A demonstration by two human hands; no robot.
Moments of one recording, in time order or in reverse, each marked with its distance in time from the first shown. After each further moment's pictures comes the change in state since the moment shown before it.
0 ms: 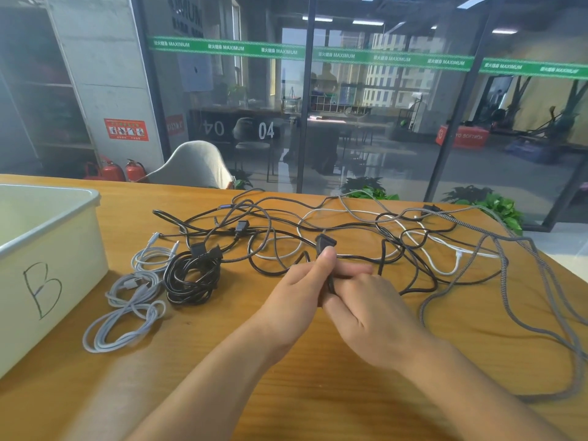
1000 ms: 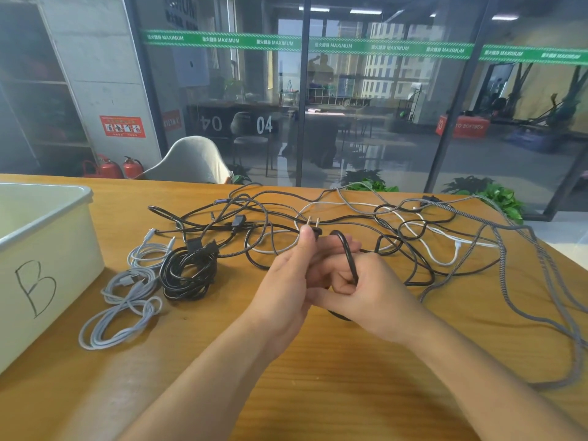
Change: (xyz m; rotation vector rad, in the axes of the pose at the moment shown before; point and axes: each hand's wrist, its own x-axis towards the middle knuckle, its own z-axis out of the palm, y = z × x) left_hand 0.002 0.000 0.005 -0.268 0.119 0.044; right_hand 0.008 0.014 -0.005 0.504 0.015 0.060
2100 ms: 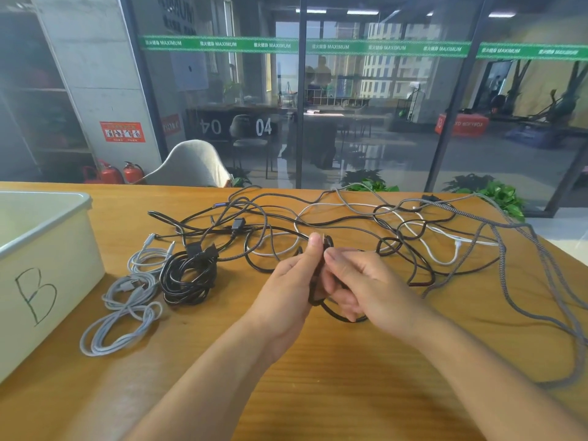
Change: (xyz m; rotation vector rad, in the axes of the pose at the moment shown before) left_hand 0.001 -0.002 -0.003 0.100 -0.062 -0.040; right_hand 0.001 -0.004 -0.003 0.356 -0.097 0.185
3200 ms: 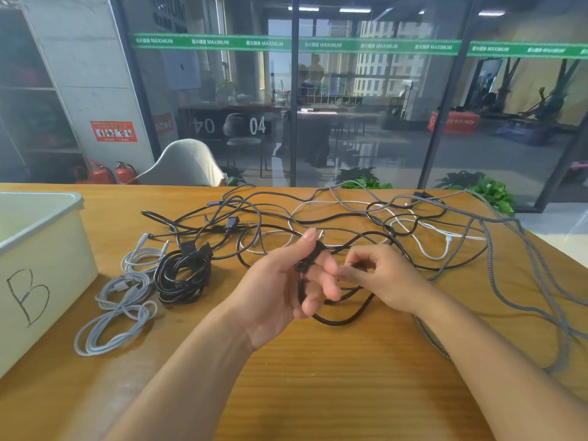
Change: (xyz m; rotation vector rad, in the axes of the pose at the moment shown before) left_hand -0.009 0.028 -0.006 -0.055 -0.139 -0.152; right_hand 0.010 0.037 -0.052 -0.441 0.145 -0.006
